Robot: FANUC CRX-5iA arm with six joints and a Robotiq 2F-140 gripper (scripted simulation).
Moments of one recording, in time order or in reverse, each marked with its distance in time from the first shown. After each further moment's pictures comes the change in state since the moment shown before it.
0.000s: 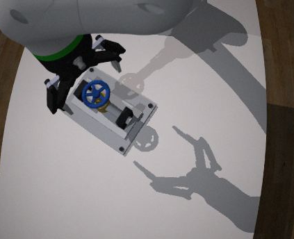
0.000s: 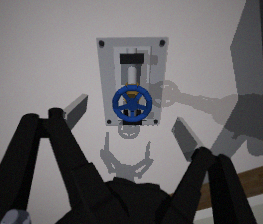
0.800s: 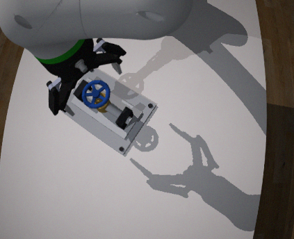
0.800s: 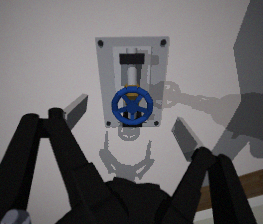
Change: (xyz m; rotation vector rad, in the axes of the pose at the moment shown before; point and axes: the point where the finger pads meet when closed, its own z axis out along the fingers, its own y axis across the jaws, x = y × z) arm 0.000 0.000 0.011 0.000 0.000 0.000
